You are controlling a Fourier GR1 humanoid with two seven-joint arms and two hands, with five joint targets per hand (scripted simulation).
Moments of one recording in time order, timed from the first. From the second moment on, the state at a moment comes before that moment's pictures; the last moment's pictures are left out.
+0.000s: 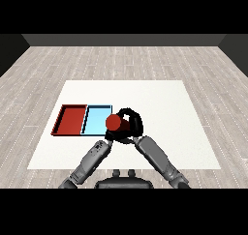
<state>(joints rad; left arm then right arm) -0.35 0.00 -0.52 -1.26 0.29 0.29 -0.31 -0.45 0.00 0.53 -1.50 -0.25 -0.52 -0.34</state>
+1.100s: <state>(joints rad) -0.37 0.00 -0.52 -1.20 0.37 0.55 -0.41 -0.43 -0.01 0.56 -1.51 -0.28 -0.53 -0.34</state>
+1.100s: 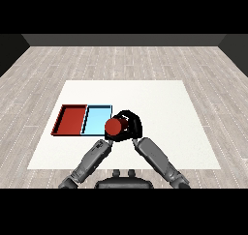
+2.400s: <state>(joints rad) -0.38 0.01 -0.48 -1.23 0.33 0.61 -0.44 -0.33 -0.01 0.46 -1.62 -0.17 -0.44 -0.16</state>
